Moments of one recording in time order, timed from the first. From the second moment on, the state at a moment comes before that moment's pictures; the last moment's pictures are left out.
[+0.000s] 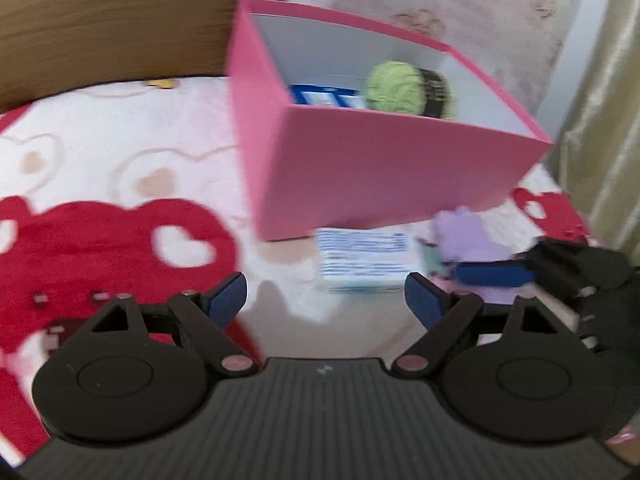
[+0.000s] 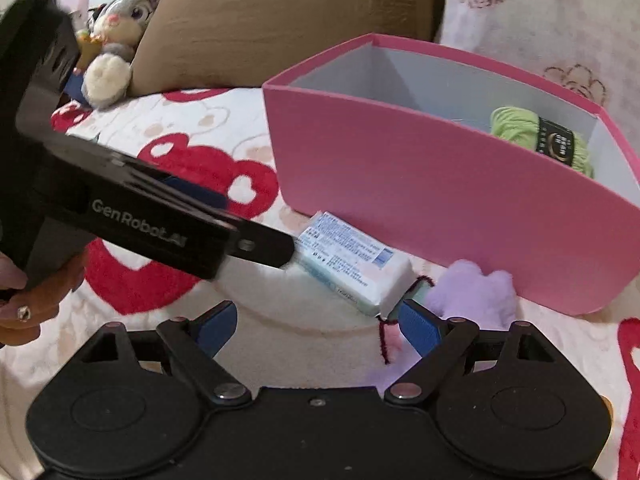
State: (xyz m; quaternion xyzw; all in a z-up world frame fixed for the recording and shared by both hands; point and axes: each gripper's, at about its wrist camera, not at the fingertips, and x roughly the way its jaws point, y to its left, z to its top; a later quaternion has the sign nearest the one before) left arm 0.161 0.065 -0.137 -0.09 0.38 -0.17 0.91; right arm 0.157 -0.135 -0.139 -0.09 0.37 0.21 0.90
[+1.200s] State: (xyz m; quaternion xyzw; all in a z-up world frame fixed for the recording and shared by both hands) left arm 0.171 0.082 -0.171 -0.25 0.44 -0.17 0.85; right arm 0.160 -0.136 -0.163 -0.07 0.37 0.23 0.90
